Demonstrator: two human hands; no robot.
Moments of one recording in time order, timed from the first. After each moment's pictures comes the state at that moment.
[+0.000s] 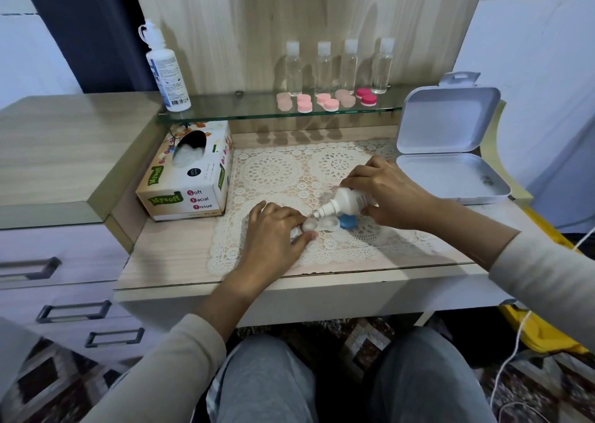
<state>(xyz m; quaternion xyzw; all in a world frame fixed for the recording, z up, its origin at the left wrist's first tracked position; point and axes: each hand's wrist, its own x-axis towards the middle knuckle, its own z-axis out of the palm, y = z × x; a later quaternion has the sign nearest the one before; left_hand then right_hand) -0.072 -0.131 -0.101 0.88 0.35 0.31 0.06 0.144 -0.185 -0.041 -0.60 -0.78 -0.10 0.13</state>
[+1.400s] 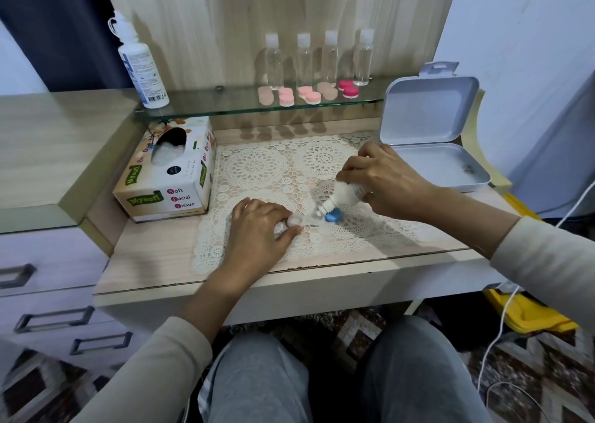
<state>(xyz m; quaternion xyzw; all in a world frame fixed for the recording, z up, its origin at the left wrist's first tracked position) -0.072 -0.132 -0.100 0.89 0.34 0.31 0.05 0.155 -0.195 -0.038 -0.55 -0.79 -0.22 0.13</state>
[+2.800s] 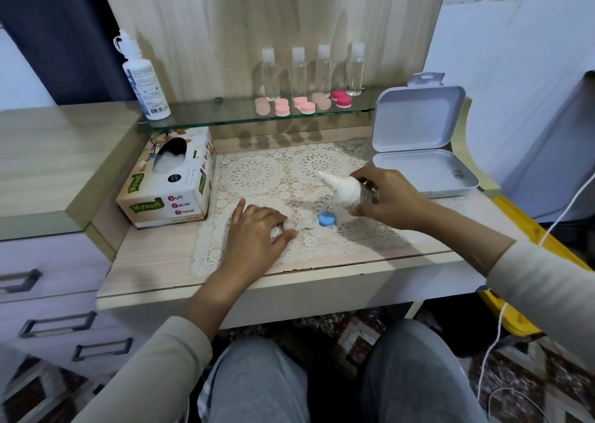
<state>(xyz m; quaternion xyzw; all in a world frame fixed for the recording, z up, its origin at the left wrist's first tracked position) -0.072 -0.132 -0.099 0.89 0.35 0.28 0.04 0.147 -0.220 -0.033 -0.72 -0.64 0.08 0.26</state>
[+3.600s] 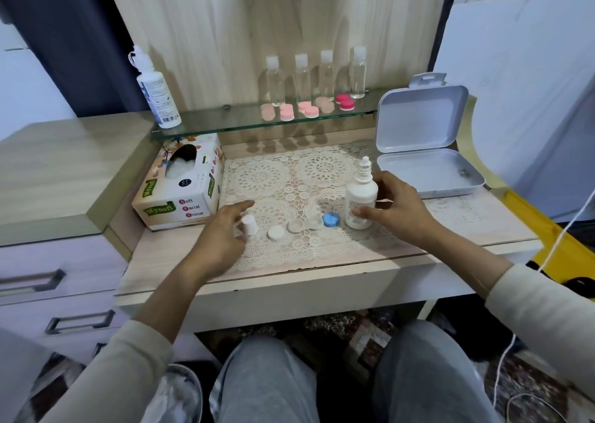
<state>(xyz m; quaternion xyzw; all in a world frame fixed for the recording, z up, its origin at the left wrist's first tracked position) -0.116 -0.120 -0.067 0.83 0.46 0.22 0.25 0.144 -0.235 -0.056 -0.69 -0.52 0.20 0.46</state>
